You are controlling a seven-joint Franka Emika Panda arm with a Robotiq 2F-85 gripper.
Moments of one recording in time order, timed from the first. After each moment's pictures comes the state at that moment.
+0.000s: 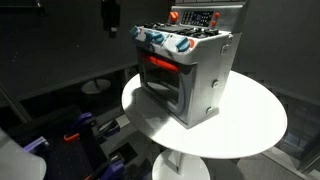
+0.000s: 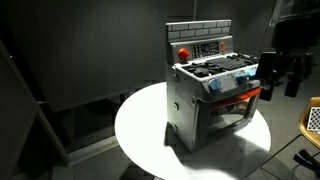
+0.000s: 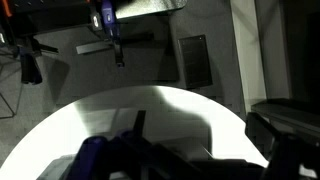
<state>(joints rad) 0.12 -0.31 0.20 -2.43 0.28 1.98 0.40</state>
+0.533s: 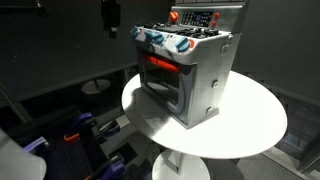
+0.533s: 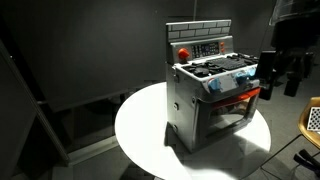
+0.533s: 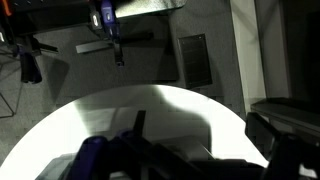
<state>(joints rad) 0.12 -0.31 0.20 -2.43 0.28 1.98 0.40</state>
